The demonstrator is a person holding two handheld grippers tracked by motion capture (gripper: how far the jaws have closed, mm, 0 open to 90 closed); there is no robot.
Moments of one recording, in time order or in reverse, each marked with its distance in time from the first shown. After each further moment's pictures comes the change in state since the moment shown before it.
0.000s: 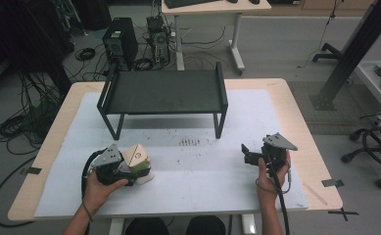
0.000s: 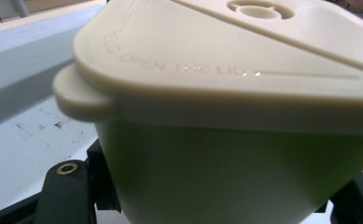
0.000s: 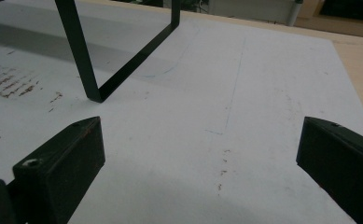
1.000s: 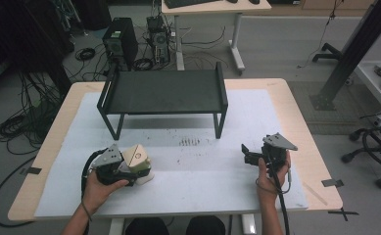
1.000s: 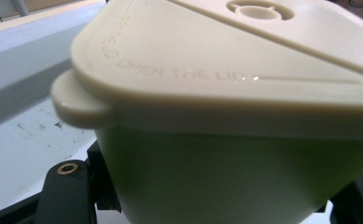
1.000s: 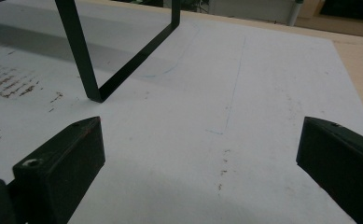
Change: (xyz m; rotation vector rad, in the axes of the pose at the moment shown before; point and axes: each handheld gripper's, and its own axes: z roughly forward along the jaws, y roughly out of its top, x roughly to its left) left arm -0.001 0.002 0.000 0.016 0.003 0.014; right arm 0.000 0.000 0.000 -0.001 0.001 0.002
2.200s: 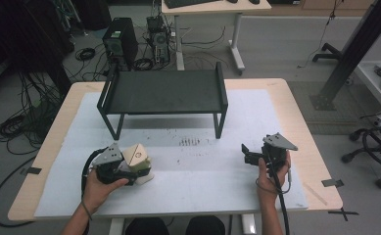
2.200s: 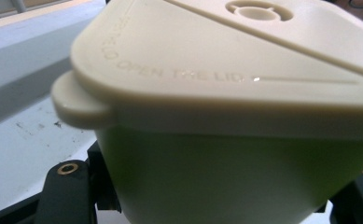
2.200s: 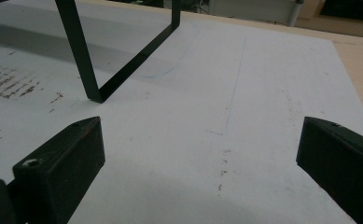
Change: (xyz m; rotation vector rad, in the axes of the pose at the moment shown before) left arm 0.001 0.002 0.000 0.010 -0.008 -0.010; right arm 0.000 0.000 0.000 -0.002 0.000 -0.001
